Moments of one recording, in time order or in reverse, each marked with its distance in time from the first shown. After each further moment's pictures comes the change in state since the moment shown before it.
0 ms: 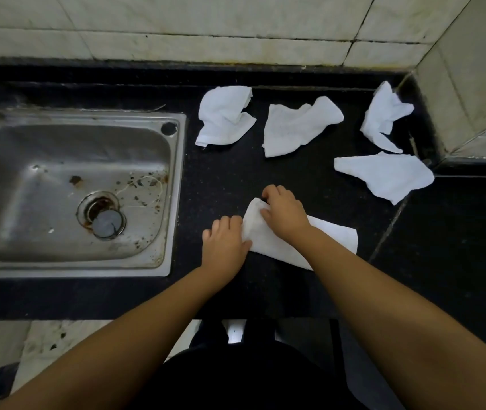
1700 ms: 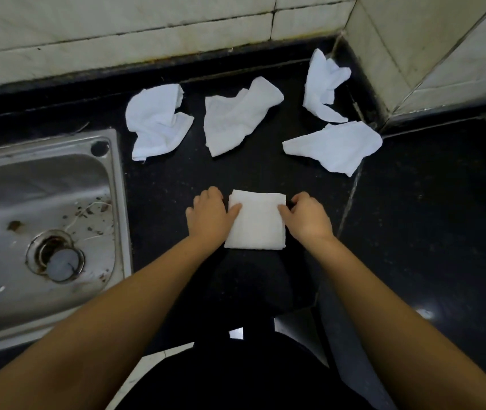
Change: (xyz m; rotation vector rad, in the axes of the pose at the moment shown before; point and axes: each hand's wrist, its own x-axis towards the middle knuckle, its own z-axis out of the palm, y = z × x) left_hand 0.073 0.058 -0.012 -0.100 -0.075 -0.015; right_hand -0.049 0.078 -0.029 0.365 0.082 0.589
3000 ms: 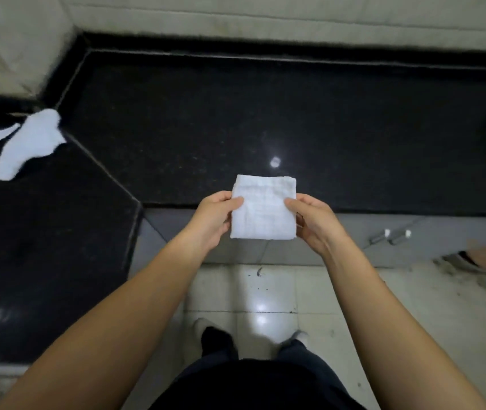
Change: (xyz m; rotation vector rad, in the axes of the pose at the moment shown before) left_hand -0.328 0.044 0.062 -0.448 -1.318 0.383; right_hand -0.458 0.160 0.089 1.617 0.891 0.641
